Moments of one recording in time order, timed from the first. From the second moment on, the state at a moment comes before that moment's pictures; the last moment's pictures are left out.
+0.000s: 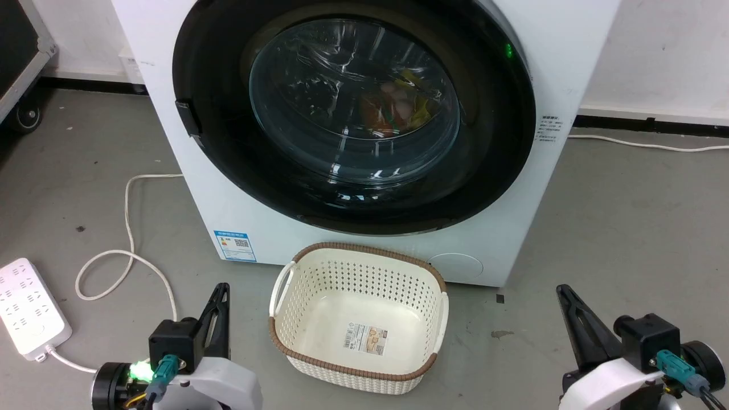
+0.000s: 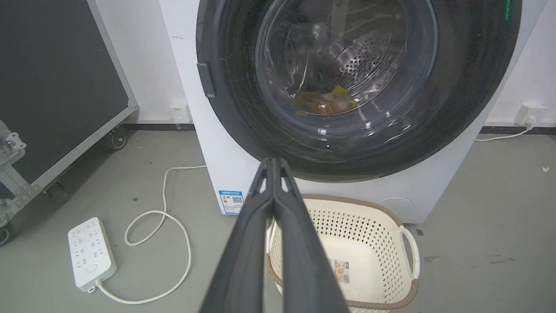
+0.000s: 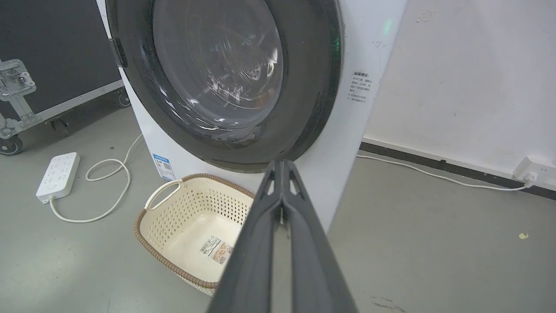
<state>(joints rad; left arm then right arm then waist) 0.00 0.05 -0.01 0.01 -0.01 -0.01 -0.02 0.02 -0.05 -0.01 0.00 0.01 0.13 -0.01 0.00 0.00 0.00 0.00</state>
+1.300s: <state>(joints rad) 0.00 0.05 0.00 0.00 0.00 0.00 0.00 0.01 -0.05 0.00 0.00 0.01 0.13 0.00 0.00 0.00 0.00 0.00</state>
